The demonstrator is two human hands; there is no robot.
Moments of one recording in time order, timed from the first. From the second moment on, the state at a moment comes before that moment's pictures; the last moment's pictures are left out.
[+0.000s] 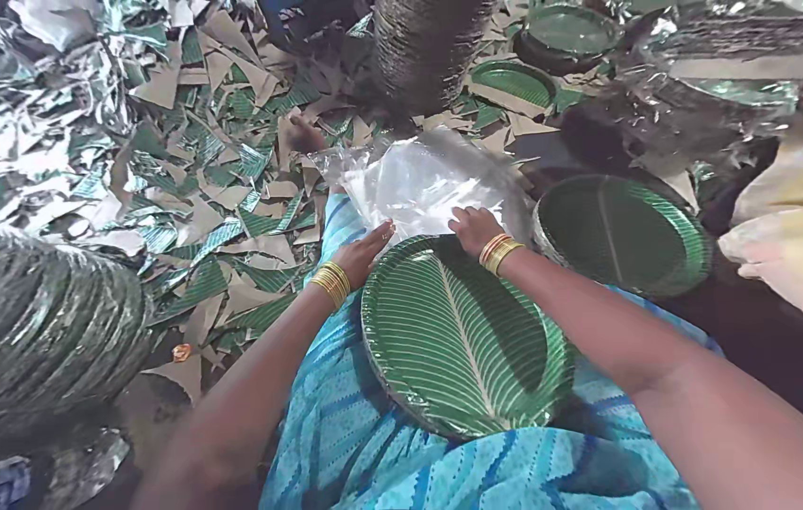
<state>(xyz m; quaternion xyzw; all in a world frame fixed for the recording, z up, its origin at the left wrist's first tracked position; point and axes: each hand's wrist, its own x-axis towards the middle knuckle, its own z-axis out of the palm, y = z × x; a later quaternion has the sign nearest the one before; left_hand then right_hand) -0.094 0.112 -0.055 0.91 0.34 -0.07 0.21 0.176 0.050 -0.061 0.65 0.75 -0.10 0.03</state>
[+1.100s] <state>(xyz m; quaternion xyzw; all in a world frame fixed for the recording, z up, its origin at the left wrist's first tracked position) -0.147 -0.053 -0.084 0.79 0.46 0.32 0.26 0.256 -0.198 -0.043 0.70 0.70 -0.10 -0.07</state>
